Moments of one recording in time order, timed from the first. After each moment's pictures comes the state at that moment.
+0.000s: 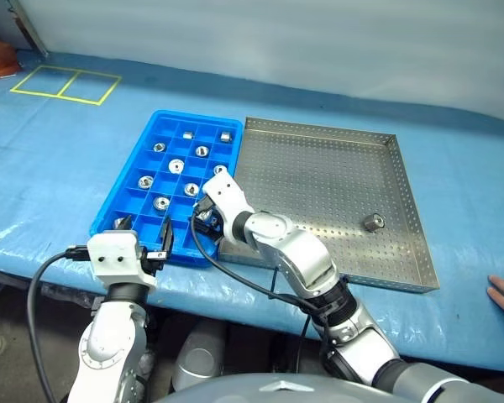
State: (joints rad) left arm 0.42 0.07 -0.01 -0.84 -0.07 0.41 -0.03; right arm -0.50 0.05 0.44 -0.20 0.11 0.97 0.26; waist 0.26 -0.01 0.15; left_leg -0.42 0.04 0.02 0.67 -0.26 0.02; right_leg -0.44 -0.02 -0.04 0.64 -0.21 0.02
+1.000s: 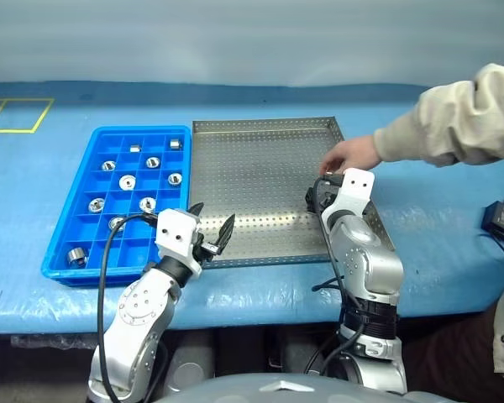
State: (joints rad) left arm 0.18 0.17 -0.17 -0.71 -0.16 0.53 -0.21; right arm -0.32 0.11 -0.23 -0.22 0.10 0.86 -0.14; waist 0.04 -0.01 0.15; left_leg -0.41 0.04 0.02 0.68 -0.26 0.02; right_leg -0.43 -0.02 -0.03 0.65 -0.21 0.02
